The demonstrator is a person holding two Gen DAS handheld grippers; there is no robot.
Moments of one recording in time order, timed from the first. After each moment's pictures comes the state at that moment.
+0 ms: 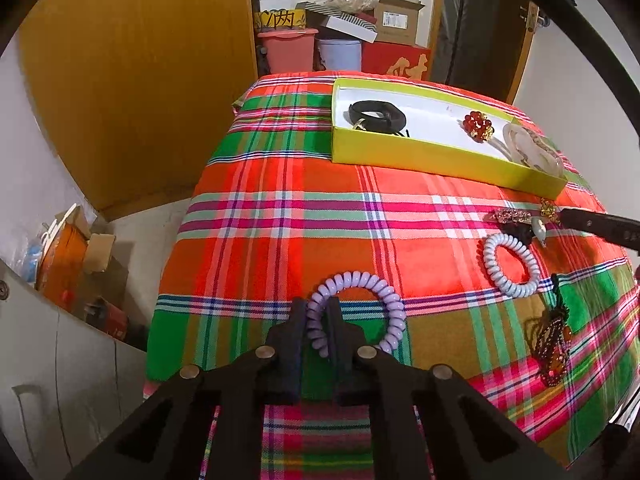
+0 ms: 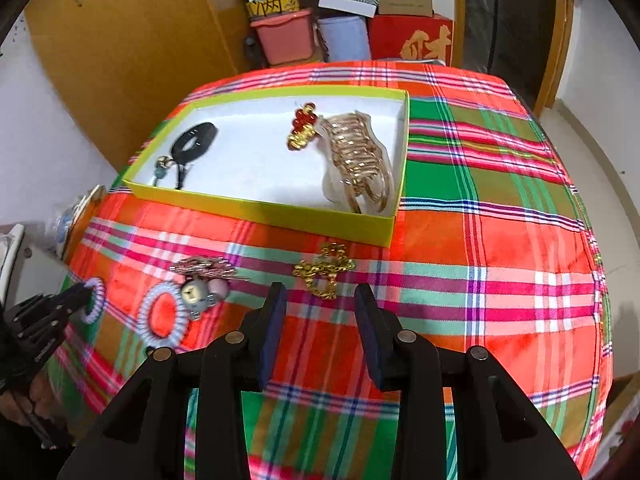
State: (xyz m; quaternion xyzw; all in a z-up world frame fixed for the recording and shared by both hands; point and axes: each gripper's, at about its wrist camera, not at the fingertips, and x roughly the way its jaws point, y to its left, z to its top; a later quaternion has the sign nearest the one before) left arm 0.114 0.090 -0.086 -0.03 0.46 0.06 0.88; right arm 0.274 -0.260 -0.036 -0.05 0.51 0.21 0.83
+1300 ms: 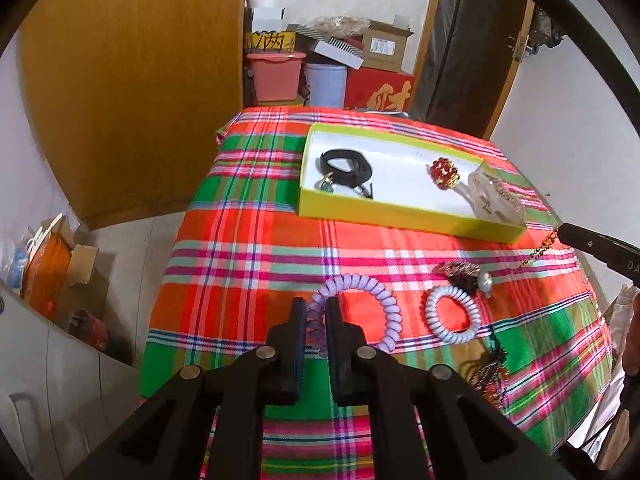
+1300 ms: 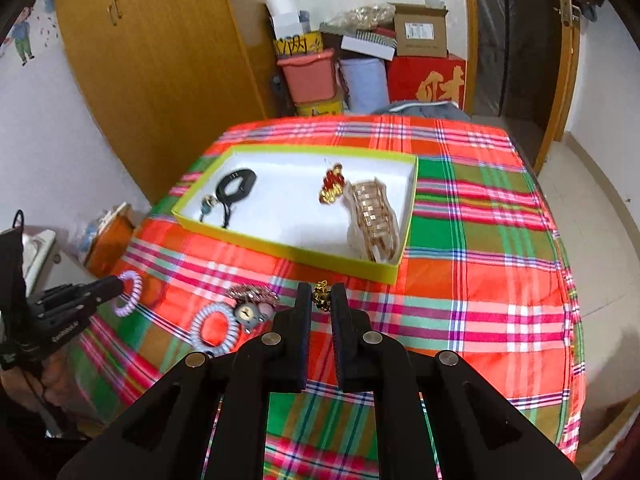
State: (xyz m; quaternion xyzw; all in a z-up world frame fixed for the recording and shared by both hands) left arm 0.121 0.079 -0.038 -0.07 0.43 0.02 0.90; right arm 0.249 -0.266 0.030 -0.03 0.44 0.26 0.86
